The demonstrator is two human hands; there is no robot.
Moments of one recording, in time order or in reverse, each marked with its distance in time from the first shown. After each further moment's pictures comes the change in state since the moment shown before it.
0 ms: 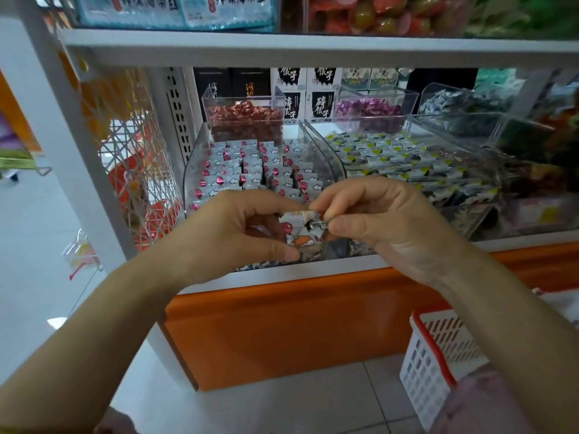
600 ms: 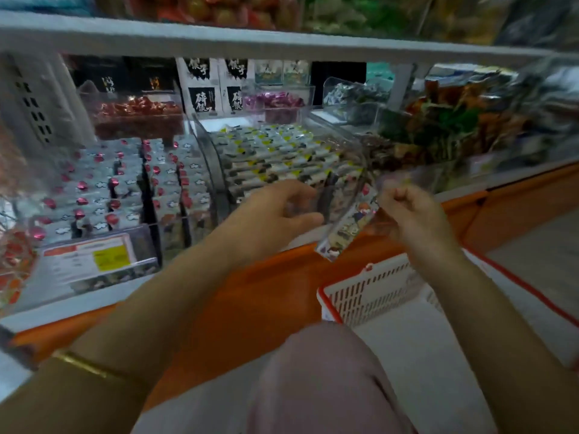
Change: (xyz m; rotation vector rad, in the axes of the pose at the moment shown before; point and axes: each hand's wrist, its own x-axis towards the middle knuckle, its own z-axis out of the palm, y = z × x) left_hand 0.092 0.046 0.130 0.004 -0.090 0.018; right_hand -0.117 0.002 -0.130 -0.372 0.948 0.212
